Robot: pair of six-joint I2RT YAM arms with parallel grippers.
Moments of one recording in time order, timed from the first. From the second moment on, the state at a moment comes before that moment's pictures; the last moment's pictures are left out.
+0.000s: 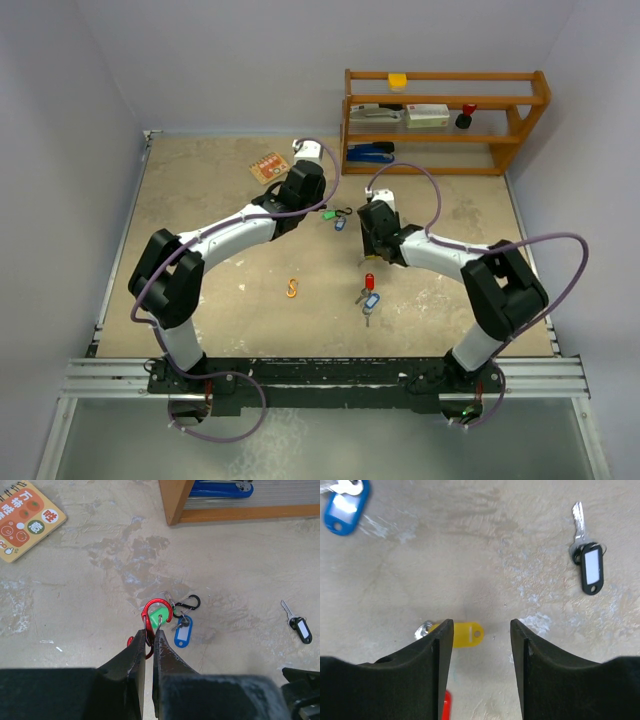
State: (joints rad) left arm -0.67 1.77 1.31 -0.07 -0.37 -0.41; right arm 0.59 1.67 0.92 -0.21 0.46 0.32
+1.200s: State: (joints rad) left arm -0.67 1.77 1.31 -0.07 -0.36 -0.42; right arm 0.59 1.65 0.86 -0.12 0.16 0.07
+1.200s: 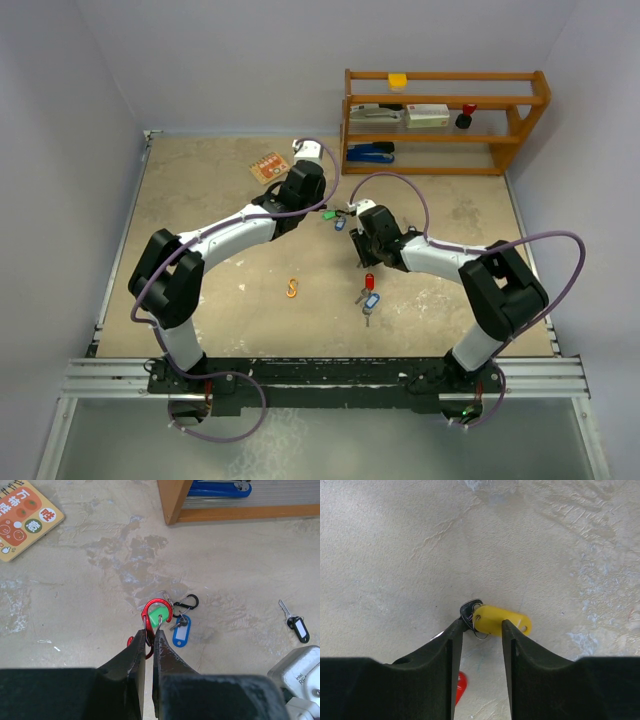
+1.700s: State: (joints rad) left arm -0.67 1.77 1.31 -0.07 -0.36 -0.42; right arm 0.59 1.65 0.86 -0.12 0.19 0.07
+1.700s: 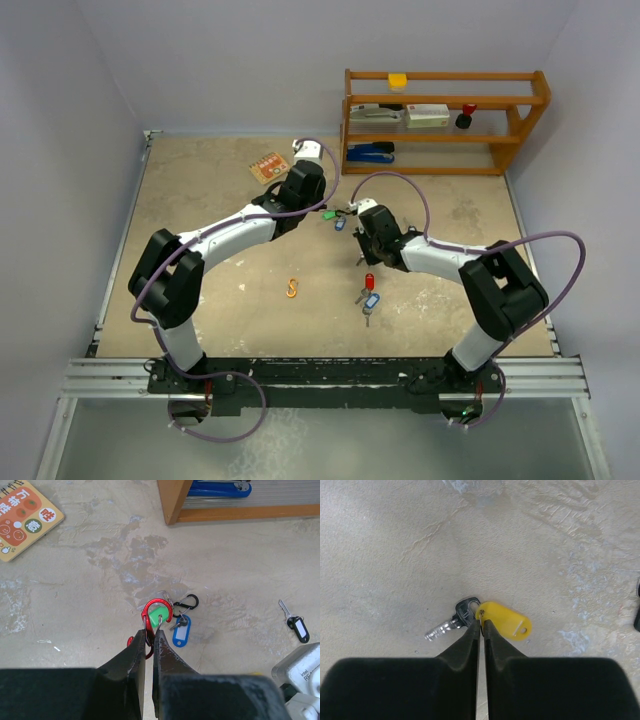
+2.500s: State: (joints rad) left arm -0.67 1.77 1.30 0.00 -0.24 -0.42; right arm 0.57 1.35 0.74 0.01 0.11 0.11
